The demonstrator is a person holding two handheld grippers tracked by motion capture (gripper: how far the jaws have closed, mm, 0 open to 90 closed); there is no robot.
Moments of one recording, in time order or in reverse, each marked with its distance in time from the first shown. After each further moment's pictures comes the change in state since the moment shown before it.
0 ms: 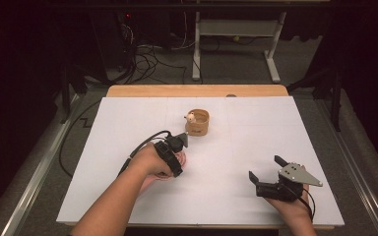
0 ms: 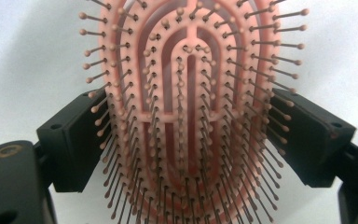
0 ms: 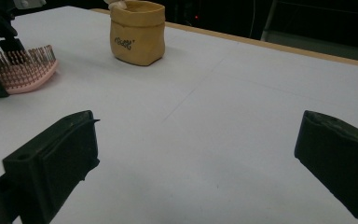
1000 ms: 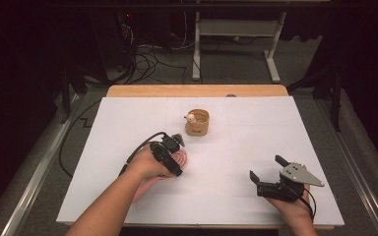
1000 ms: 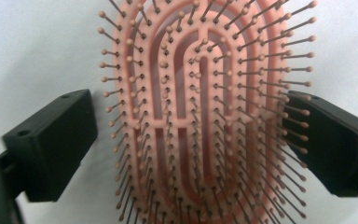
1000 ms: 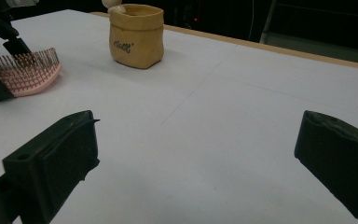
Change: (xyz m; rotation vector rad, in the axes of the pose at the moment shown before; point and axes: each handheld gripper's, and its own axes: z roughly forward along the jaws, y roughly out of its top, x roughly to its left) left arm 0.004 -0.016 0.005 -0.170 0.001 -0.011; right arm -0.002 0.001 -0.002 -0.009 0.000 0.005
